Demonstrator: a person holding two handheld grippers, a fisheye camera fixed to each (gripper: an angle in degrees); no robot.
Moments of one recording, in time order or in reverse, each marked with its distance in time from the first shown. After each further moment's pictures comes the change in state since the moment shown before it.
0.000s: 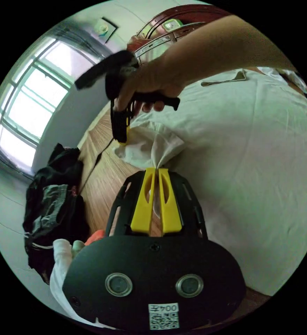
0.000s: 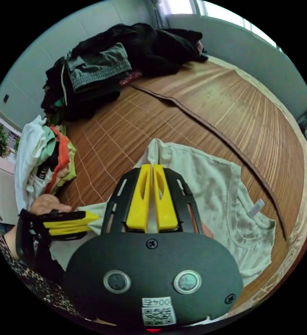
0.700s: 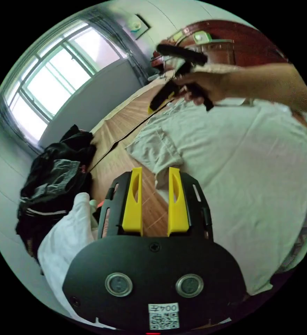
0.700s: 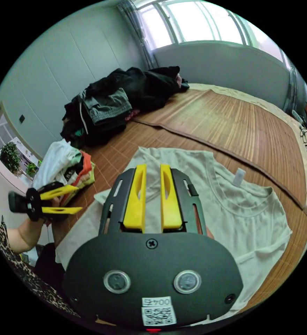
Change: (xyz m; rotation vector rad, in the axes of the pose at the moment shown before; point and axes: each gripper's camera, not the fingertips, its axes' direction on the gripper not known) left arm -0.084 0.038 -0.100 0.028 0.080 -0.246; right arm 0.019 0.101 -0.082 0.291 -0.108 0.116
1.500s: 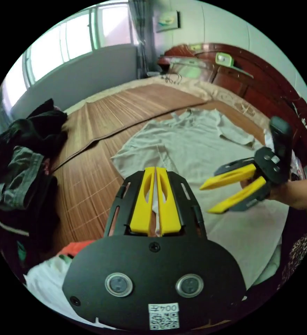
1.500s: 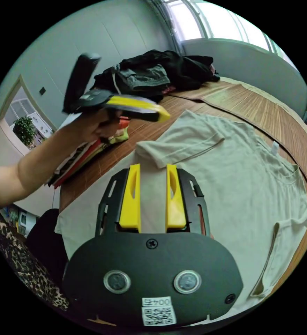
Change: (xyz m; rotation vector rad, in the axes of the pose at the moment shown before) left arm -0.138 -0.094 0.080 -0.067 0.288 -0.171; right arm -0.095 0.165 0.006 -0.071 -0.097 -0.150
